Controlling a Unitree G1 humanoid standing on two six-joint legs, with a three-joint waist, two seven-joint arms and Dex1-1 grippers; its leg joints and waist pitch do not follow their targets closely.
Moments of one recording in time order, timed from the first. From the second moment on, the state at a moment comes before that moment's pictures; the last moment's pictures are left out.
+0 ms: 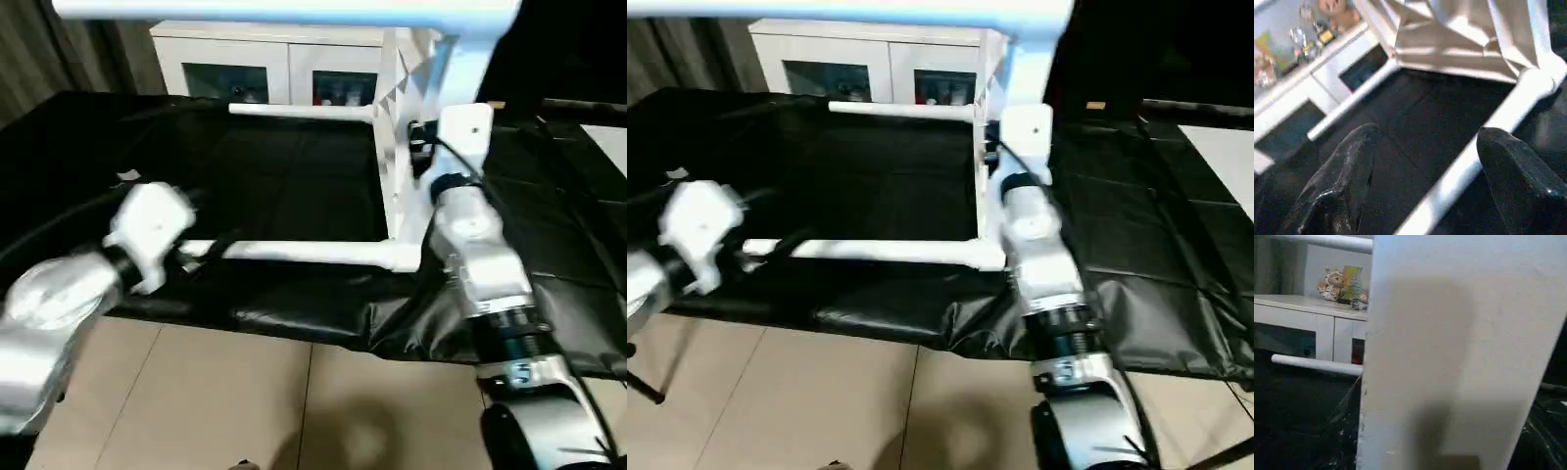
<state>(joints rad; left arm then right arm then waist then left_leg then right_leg) -0.25 0.70 -0.02 -0.33 -0.20 0.37 -0.57 -0.71 -0.10 0.02 0.37 -0.04 0.16 -0.17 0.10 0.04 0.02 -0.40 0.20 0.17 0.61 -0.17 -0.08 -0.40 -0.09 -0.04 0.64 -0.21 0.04</state>
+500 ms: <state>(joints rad) -0.28 0.59 -0.09 -0.29 -0.18 0.39 -0.54 -0.72 -0.09 0.01 0.43 -0.02 0.11 -0.12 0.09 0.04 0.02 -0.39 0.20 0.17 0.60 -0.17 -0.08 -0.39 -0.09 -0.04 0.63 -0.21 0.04</state>
